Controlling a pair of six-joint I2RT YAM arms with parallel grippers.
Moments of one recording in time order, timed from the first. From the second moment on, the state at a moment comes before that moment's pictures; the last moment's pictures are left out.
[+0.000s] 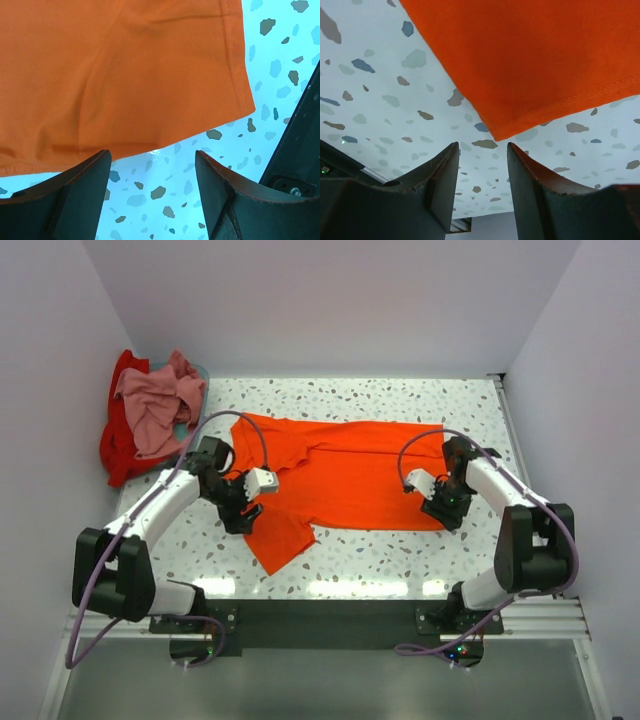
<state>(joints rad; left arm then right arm) -0.21 1.36 0.91 -0.91 0.53 0.89 0.05 1.50 0.96 -1.00 -0.06 -1.05</state>
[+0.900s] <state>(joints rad) -0.47 1.34 0.74 -0.63 0.25 0.78 0.06 1.58 0.85 -0.79 0.04 -1.06</state>
